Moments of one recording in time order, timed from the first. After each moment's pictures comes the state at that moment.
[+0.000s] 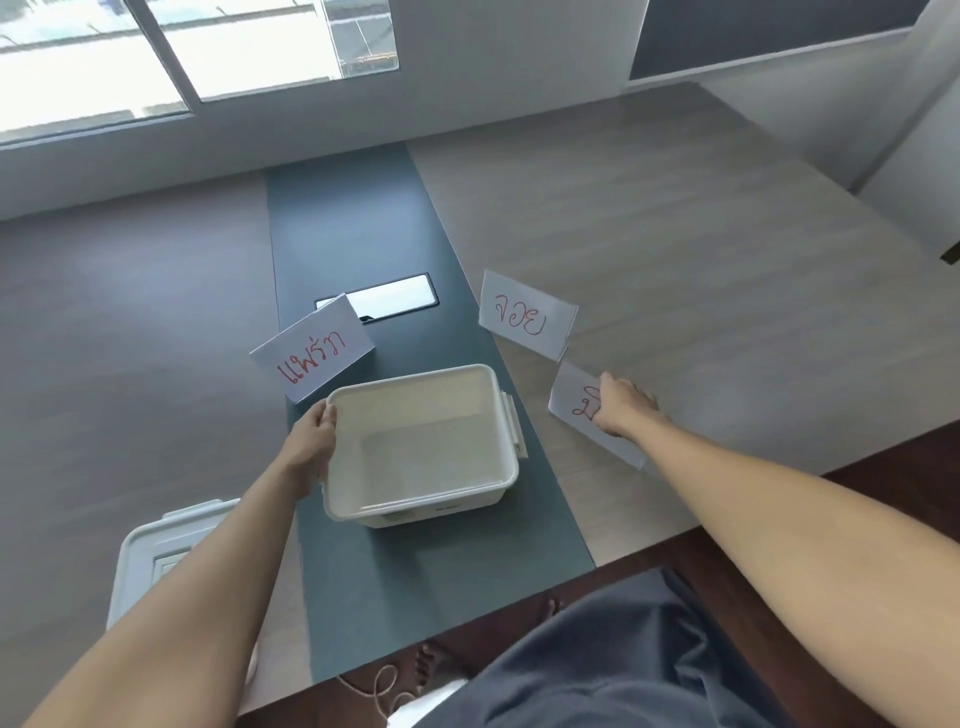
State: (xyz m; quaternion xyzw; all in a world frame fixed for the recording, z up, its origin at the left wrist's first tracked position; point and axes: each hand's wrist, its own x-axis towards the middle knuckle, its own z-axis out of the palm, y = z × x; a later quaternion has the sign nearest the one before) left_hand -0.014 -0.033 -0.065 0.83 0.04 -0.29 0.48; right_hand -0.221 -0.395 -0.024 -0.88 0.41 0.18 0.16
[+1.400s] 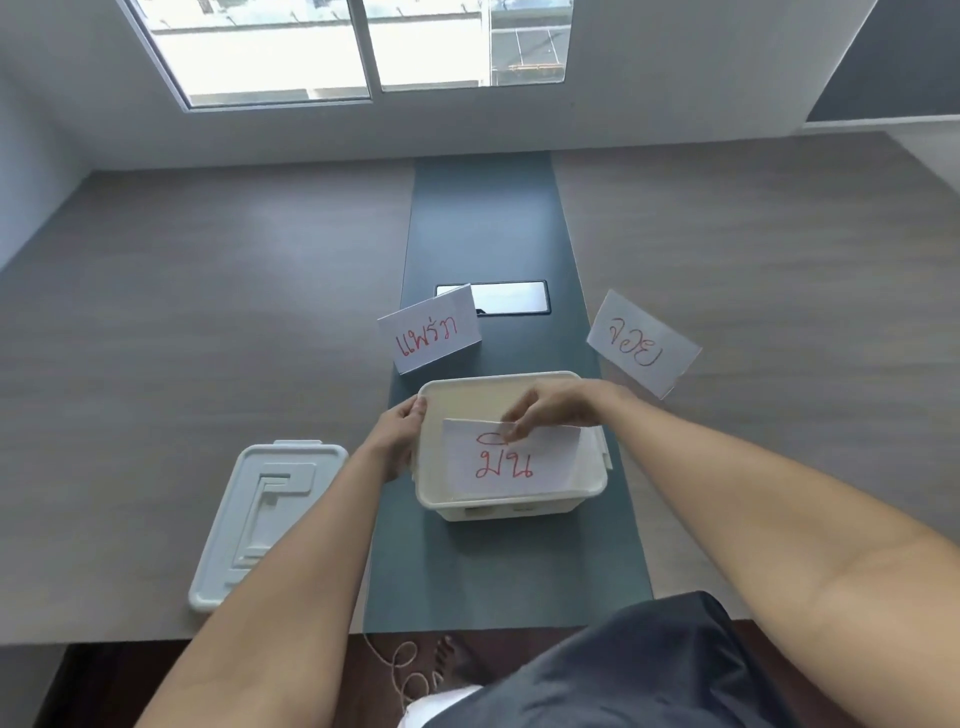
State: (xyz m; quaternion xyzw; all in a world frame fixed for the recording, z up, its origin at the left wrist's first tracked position) left_hand -0.051 -0.014 -0.043 0.69 0.11 -0.31 0.64; right_hand -0.088 -0.264 0.023 -0.78 0.06 0.44 0.44
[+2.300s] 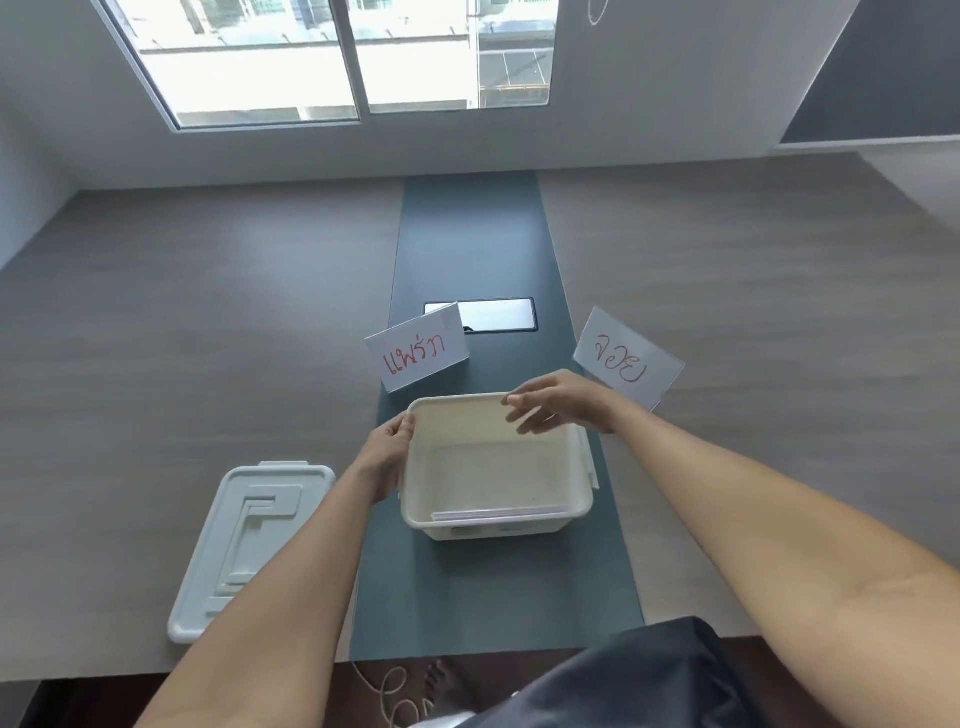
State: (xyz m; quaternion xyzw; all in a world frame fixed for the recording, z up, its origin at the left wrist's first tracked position) left_hand -0.052 -0.016 -0.041 0.71 0.10 -0.30 0.63; right_hand -0.089 -0.297 0.020 -0.77 0.10 0.27 0.57
